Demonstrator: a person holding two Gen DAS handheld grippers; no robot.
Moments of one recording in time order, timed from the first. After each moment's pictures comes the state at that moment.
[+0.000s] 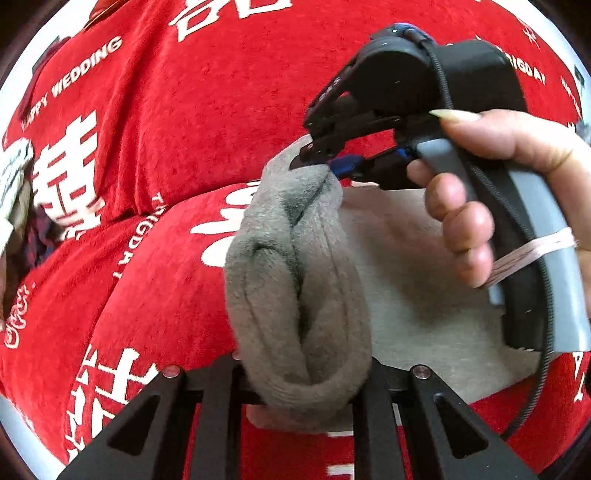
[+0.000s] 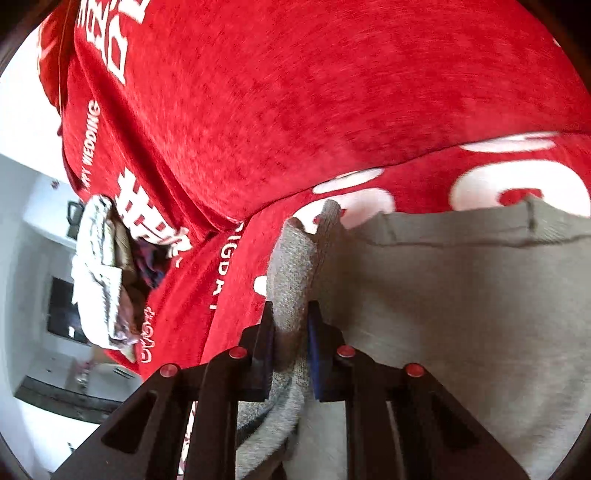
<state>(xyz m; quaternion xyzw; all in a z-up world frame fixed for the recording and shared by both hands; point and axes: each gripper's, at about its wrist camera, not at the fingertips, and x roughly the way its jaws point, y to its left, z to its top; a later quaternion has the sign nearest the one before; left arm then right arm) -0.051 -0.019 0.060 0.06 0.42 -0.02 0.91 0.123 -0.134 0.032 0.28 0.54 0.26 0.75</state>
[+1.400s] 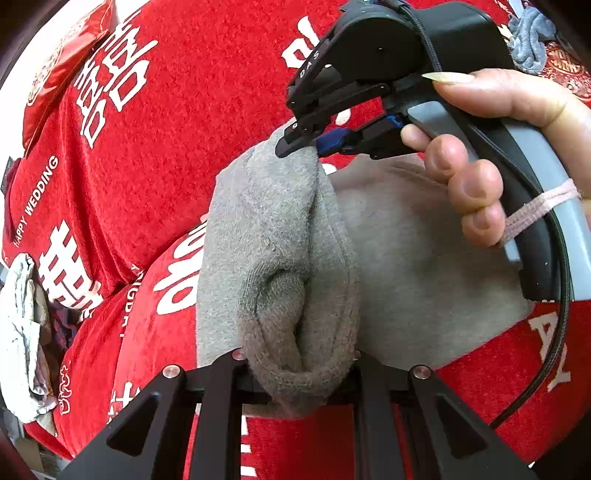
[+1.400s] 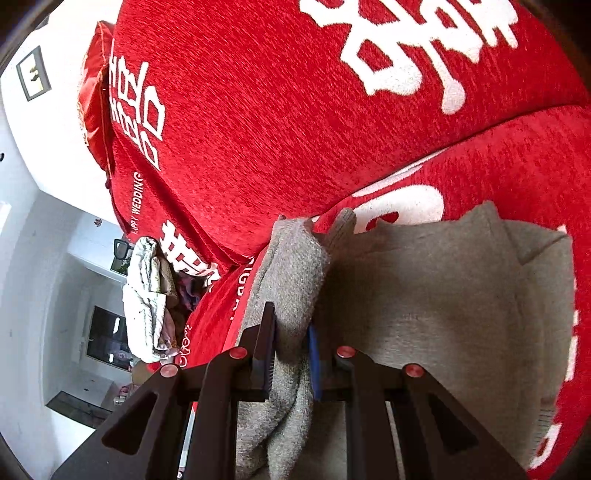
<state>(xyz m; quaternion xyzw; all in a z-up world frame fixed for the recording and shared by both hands) -0.088 -0.175 0.070 0.23 0.40 -0.04 0.89 0.078 -0.303 0.044 0.35 0.46 0.29 0.76</state>
